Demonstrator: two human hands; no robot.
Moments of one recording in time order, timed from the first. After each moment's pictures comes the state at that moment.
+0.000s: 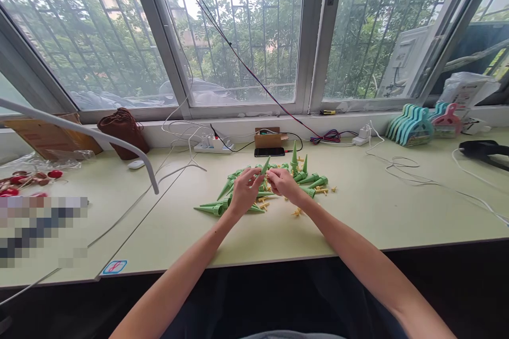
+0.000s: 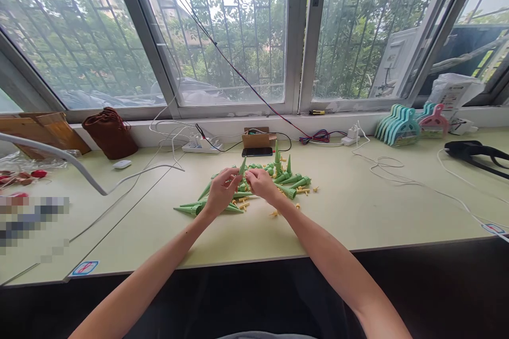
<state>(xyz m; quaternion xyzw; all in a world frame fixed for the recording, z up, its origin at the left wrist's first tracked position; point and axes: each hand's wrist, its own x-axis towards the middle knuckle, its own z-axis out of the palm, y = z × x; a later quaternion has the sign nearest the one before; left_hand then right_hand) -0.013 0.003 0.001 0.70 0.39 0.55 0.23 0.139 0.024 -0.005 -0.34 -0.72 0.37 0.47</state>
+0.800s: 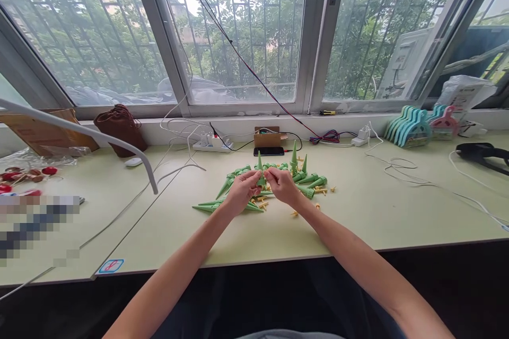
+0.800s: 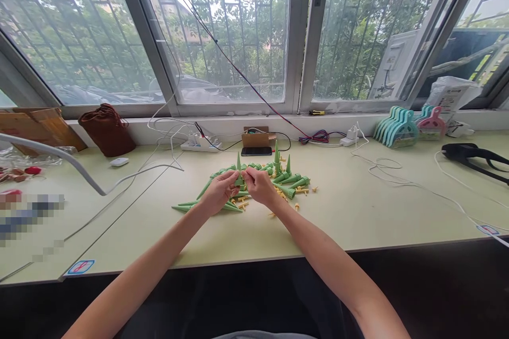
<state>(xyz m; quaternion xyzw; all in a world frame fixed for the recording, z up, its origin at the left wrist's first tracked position) -0.018 0.004 0.008 0.50 0.32 0.50 0.63 0.139 0.012 -0.002 -0.34 -0.76 0.15 0.52</state>
